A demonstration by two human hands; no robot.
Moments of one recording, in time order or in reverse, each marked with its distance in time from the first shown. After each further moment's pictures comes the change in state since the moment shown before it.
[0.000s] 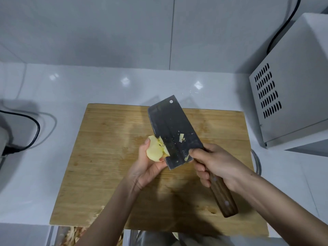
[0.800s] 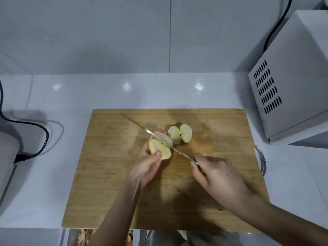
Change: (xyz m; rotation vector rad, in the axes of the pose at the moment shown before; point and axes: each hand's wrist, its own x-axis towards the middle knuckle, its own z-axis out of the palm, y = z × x) left_hand -0.009 0.010 -0.016 0.191 0.028 0.129; right_hand -0.013 0.041 0.011 -1.193 0.424 -0.848
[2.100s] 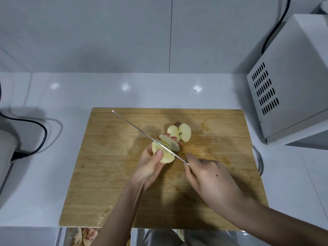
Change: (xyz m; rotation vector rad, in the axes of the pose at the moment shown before) left_hand -0.016 -0.005 0.016 0.165 -0.030 0.035; right_hand 0.001 -0.025 0.003 -0.091 0.019 0.055
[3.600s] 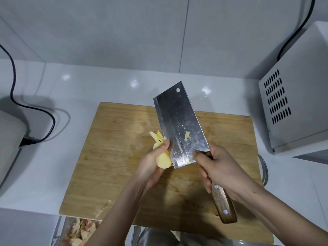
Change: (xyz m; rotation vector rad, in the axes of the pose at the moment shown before) left_hand 0.001 0.010 0.022 -0.141 0.326 -0.130; right_hand 0.029 0.013 -0.021 1.079 -0.317 0.595
